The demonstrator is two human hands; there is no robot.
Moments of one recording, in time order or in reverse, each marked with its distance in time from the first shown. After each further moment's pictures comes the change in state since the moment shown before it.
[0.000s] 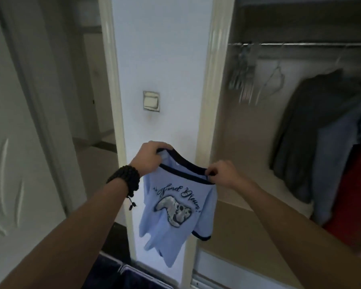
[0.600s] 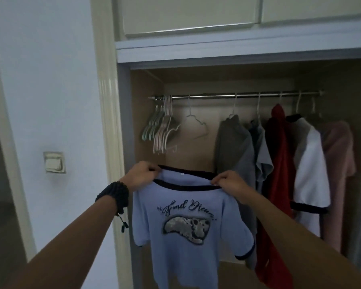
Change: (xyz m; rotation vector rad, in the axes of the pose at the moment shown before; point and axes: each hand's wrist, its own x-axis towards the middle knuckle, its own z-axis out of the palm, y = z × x) left_hand 0.182 0.211 0.130 -0.050 -0.178 0.051; right_hand -0.026 0.248 -0.195 0.559 0.390 0.333
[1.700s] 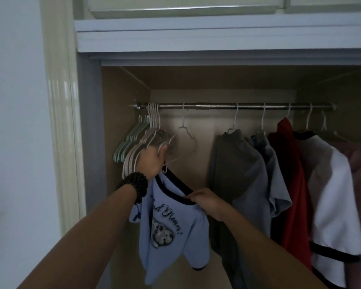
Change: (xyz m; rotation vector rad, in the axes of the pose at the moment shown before) left_hand 0.211 0.022 0.026 -0.045 0.452 0.253; right_hand 0.151 0.006 0.048 0.256 -0.205 0.091
